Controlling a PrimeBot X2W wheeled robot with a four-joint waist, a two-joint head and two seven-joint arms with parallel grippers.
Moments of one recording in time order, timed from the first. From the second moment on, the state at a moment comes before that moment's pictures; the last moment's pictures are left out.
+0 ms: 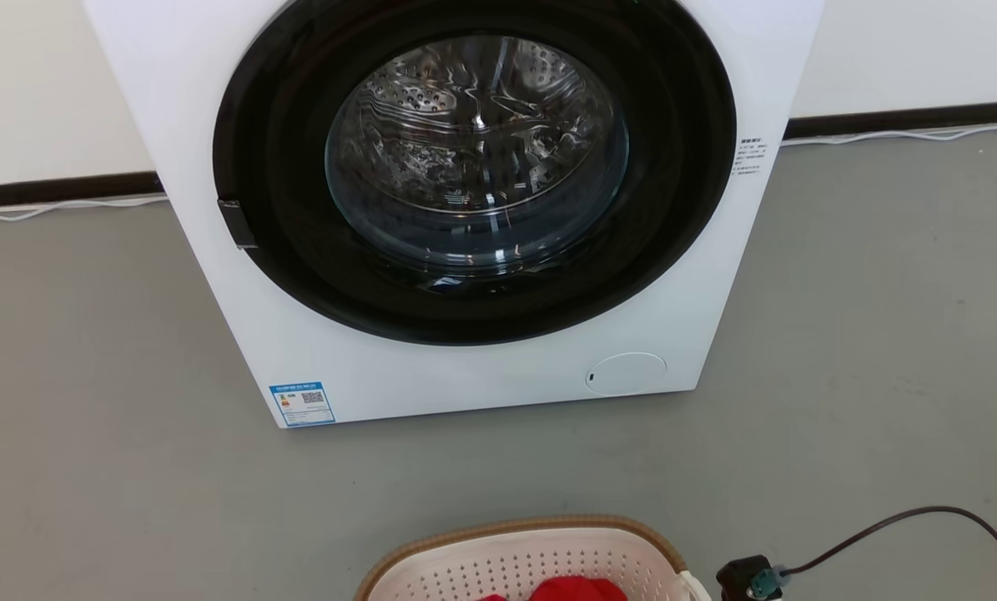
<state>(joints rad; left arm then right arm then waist) -0.29 0.05 -0.86 1.28 -0.77 -0.08 -0.11 -0.36 -0.07 0.81 1.18 0.73 0.11 0.05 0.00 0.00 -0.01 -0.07</state>
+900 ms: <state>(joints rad) -0.53 0.08 -0.85 1.28 -0.80 -0.08 -0.20 -0.58 -0.08 0.80 1.19 0.74 0.11 -0.08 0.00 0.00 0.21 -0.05</state>
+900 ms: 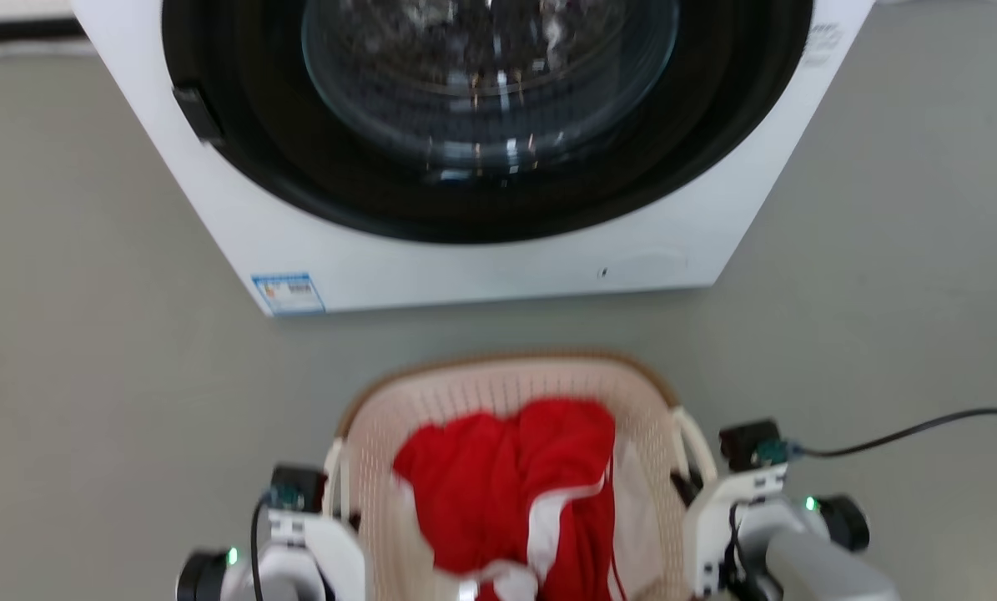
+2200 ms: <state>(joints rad) -1.00 0.16 -0.75 1.12 -0.67 -0.09 -0.25 -1.06 -0.07 0.51 1.30 0.45 0.12 -0.25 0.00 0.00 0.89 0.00</state>
